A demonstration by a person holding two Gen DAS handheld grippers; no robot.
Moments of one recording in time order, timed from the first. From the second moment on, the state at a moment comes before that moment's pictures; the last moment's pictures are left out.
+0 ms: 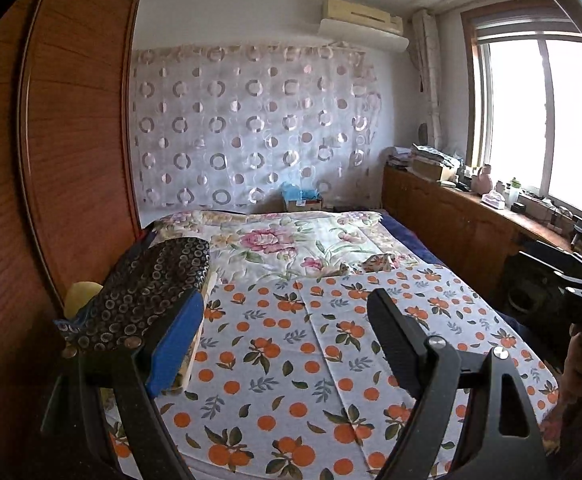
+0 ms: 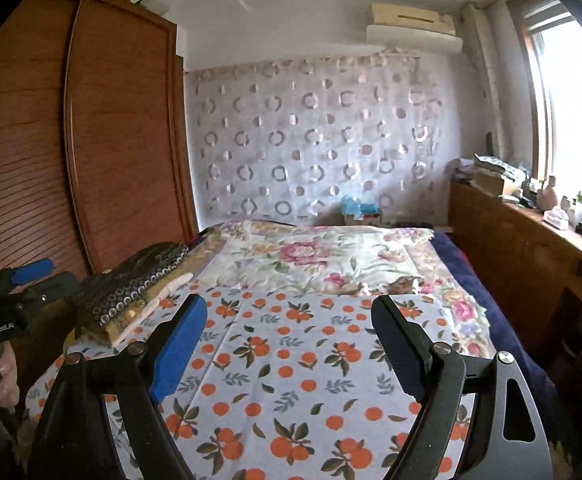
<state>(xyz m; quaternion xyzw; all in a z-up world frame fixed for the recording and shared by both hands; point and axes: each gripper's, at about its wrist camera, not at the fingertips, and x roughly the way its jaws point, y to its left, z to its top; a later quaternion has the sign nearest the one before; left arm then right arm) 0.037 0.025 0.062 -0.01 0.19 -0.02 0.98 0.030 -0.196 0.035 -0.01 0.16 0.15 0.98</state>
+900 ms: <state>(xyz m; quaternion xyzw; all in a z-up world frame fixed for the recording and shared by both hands) 0.036 0.024 0.064 0.00 0.19 -0.02 0.98 0.024 -0.208 0.034 -0.01 0.16 0.15 0.98</state>
